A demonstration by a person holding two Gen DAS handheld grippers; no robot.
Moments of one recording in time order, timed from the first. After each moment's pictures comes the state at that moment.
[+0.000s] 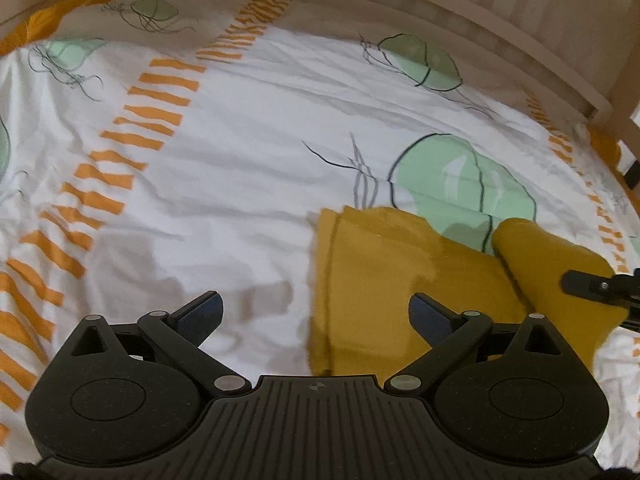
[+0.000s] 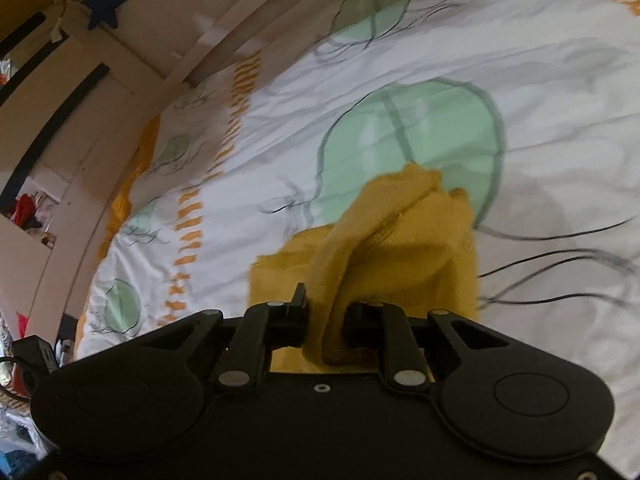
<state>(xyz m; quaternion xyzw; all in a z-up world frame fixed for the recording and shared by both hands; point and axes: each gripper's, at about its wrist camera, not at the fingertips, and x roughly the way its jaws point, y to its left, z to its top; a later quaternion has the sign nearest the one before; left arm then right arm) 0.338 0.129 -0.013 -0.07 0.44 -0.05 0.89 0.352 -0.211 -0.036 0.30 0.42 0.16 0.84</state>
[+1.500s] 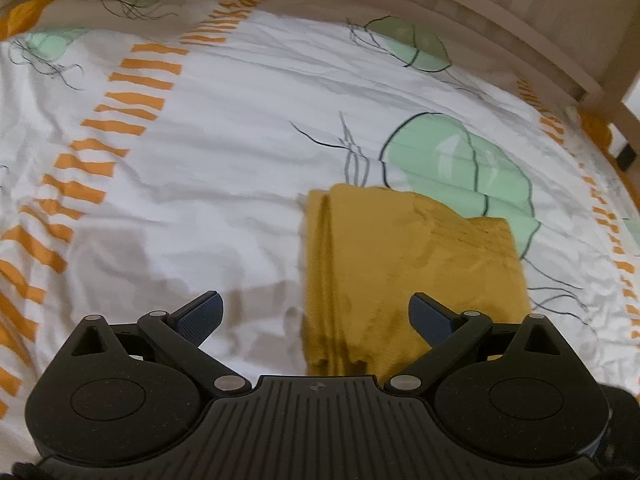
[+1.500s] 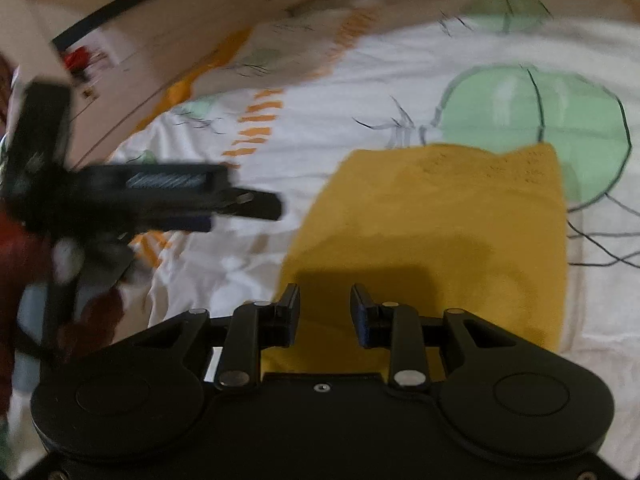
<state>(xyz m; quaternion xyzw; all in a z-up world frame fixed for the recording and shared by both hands) 0.340 0.127 -0.030 -0.07 0.46 -0.09 0.88 0.281 -0.098 -0.061 0.12 0.38 0.26 0.88</state>
